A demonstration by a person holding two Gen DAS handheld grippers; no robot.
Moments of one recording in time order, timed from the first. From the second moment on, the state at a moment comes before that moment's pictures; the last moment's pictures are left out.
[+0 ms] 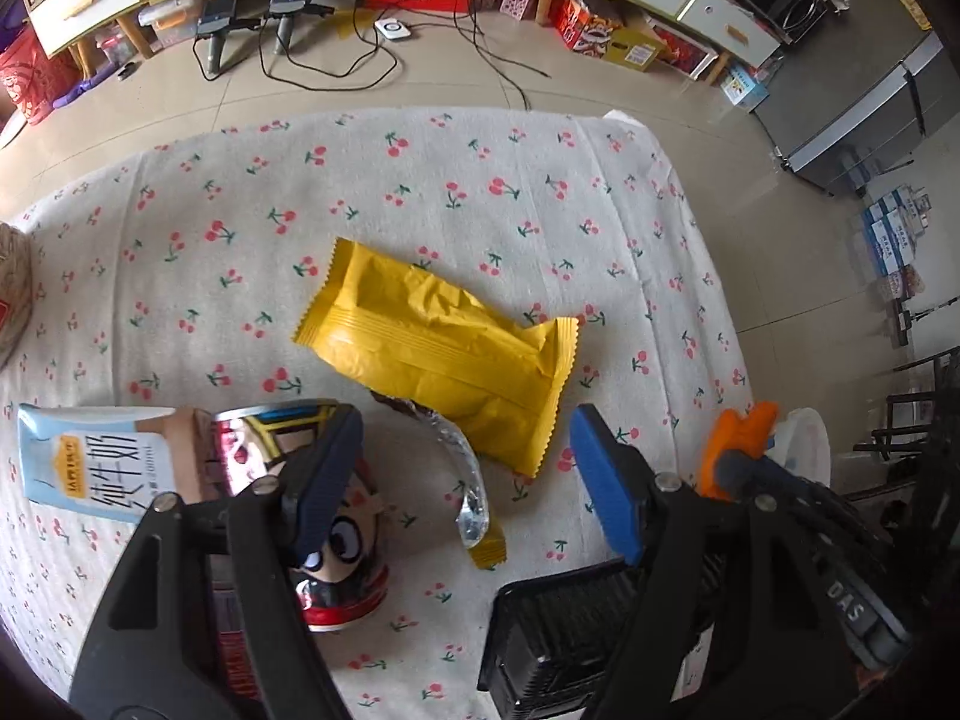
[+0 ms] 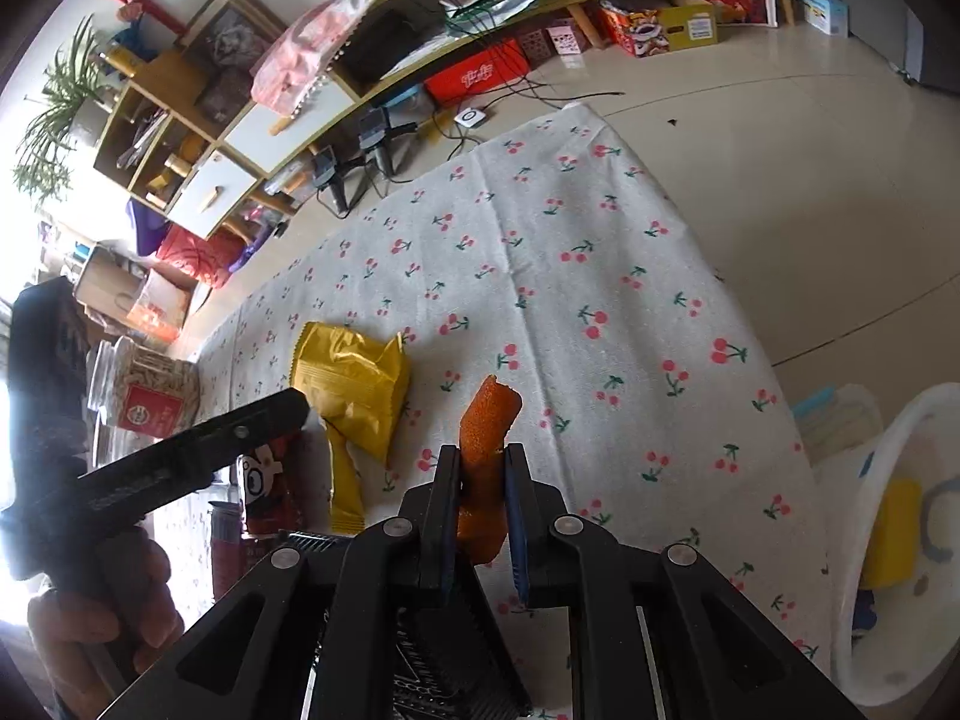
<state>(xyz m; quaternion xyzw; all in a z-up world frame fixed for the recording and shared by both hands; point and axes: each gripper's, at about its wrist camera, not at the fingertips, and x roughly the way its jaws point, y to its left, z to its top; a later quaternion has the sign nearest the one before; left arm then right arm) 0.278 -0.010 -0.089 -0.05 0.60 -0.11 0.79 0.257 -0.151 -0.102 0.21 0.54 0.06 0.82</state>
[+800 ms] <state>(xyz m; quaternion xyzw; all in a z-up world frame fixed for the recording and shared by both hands) 0.260 -0.018 -0.070 -0.11 0.55 -0.13 0.82 0.225 -0.207 -0.076 0.35 0.44 0.08 0.82</state>
